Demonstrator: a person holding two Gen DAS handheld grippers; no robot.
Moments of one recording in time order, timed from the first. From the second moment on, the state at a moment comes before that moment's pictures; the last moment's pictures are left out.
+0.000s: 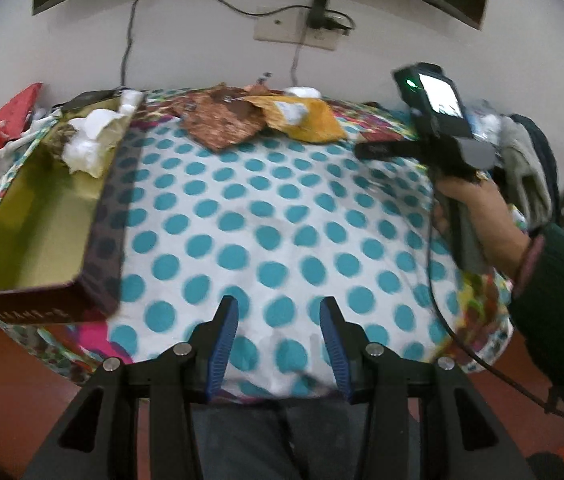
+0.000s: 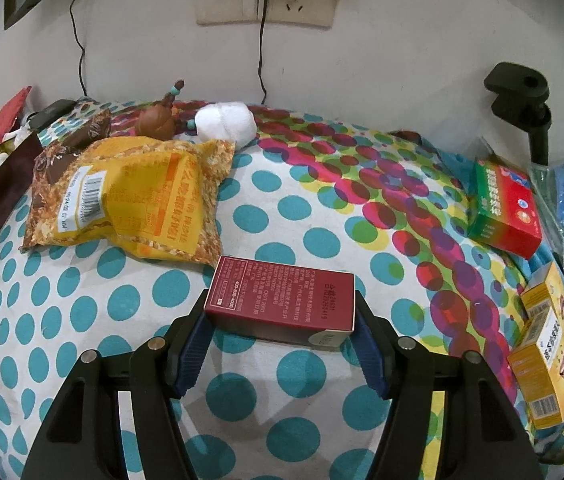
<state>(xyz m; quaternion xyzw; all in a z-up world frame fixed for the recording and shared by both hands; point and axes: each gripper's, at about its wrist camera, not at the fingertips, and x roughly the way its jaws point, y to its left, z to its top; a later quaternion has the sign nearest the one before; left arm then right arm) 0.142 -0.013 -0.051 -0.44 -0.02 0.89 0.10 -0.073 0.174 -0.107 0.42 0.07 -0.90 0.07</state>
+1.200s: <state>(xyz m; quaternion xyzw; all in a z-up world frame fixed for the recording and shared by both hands) 0.179 -0.101 -0.022 -0.36 -0.07 0.93 0.06 -0.014 -0.019 -0.015 0.35 0.12 -0.90 0.22</state>
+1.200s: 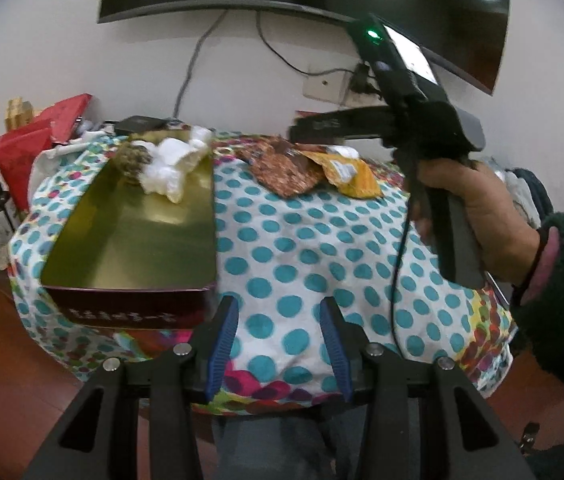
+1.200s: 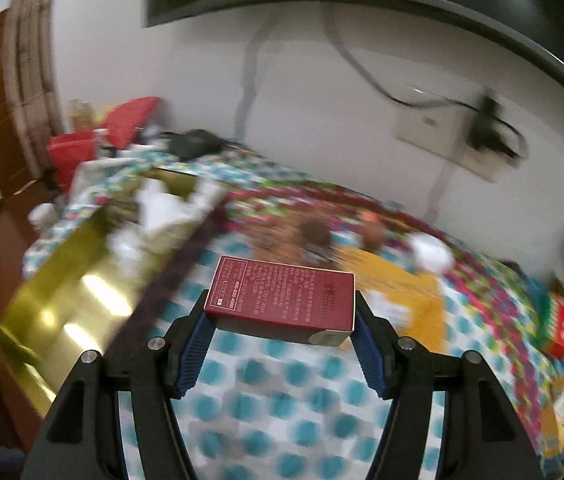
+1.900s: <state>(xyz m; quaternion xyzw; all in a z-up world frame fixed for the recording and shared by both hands) 0.203 -0.189 -0.027 -0.36 -0.11 0.92 -0.05 -0.027 -0.232 -0.063 0.45 0.21 -0.80 0.34</state>
